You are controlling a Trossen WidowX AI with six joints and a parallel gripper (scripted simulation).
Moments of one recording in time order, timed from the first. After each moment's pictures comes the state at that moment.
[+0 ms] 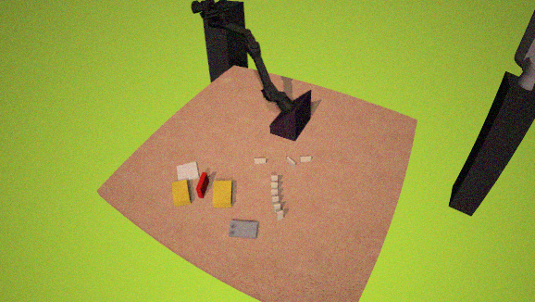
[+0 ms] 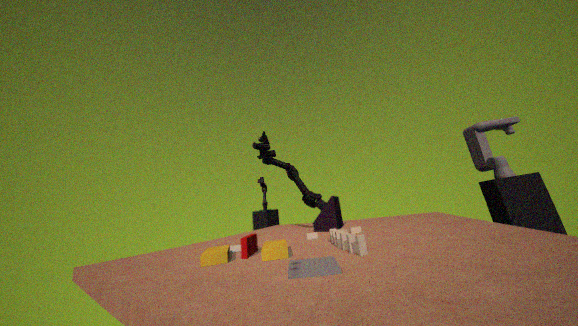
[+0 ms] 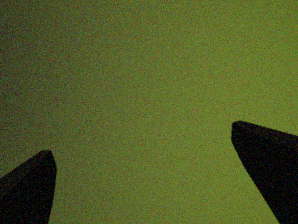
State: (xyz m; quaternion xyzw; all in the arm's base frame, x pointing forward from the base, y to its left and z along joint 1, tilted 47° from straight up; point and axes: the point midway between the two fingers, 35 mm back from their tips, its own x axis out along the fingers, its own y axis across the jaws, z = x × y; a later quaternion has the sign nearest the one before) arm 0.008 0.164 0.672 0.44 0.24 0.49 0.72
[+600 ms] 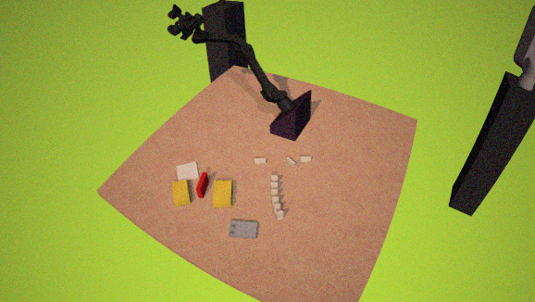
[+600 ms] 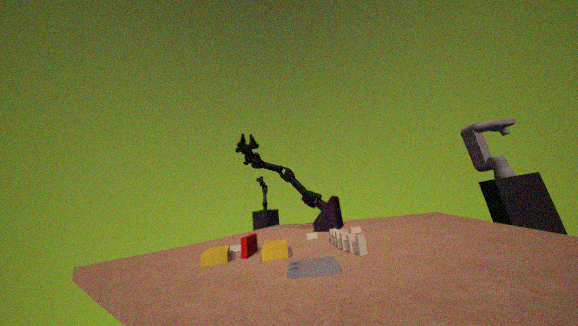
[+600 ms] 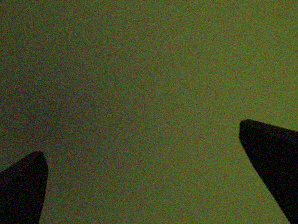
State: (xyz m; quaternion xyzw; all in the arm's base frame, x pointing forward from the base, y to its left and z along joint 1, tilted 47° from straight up) arm 0.139 0.106 0.701 0.65 0.29 0.50 0.48
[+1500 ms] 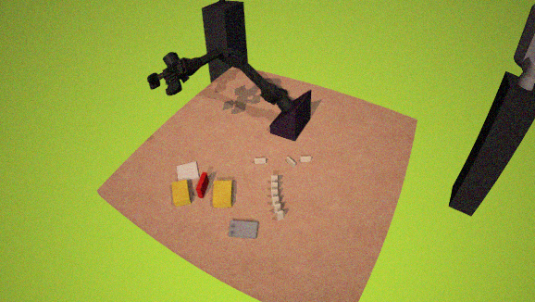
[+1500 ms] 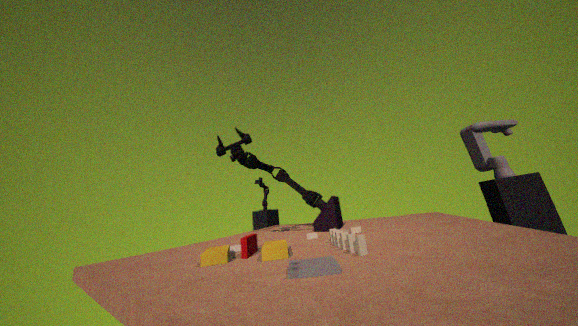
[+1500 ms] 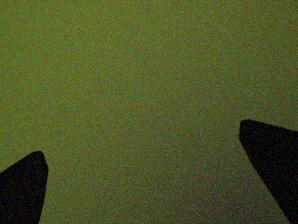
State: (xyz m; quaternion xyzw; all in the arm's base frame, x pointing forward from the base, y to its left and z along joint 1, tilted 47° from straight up) arm 0.444 0.133 0.499 0.93 0.31 0.15 0.16
